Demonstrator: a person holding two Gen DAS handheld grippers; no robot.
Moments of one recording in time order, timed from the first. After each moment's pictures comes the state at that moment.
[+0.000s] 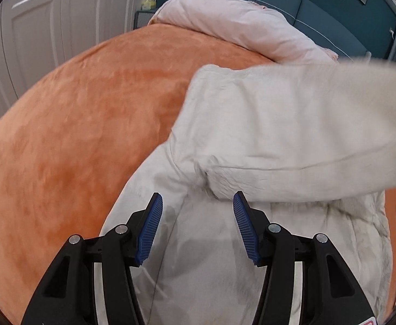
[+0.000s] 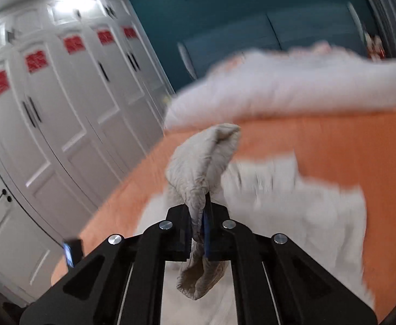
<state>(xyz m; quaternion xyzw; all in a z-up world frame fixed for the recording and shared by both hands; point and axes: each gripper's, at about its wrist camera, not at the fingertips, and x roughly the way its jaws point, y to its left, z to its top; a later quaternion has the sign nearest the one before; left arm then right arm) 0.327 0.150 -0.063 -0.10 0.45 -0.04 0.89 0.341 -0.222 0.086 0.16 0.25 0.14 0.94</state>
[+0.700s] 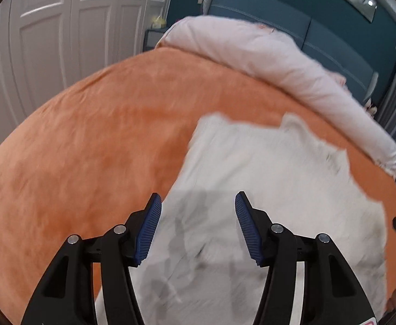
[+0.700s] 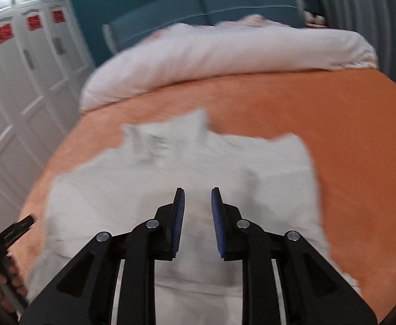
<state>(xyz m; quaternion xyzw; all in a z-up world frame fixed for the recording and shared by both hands) 0.369 0.142 -0.029 -0.12 0.40 -0.01 0.91 0.367 -0.261 -0.024 0.15 0.34 -0.02 0.93</state>
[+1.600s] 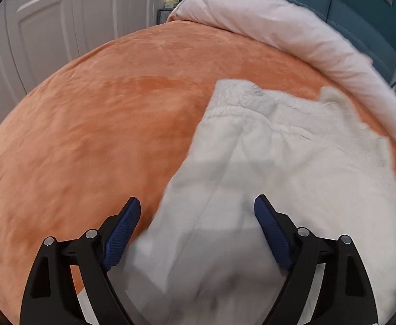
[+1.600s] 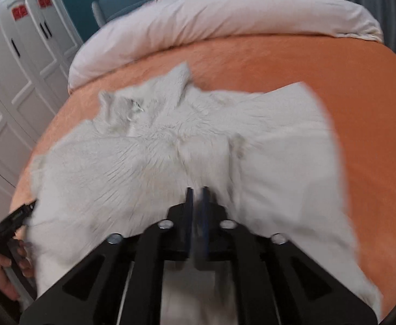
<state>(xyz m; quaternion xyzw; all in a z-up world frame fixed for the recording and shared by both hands) 0.404 0.141 -0.089 -0.11 0.45 0.02 0.89 0.368 -0.294 -0.076 0.18 0.40 -0.04 0.90</state>
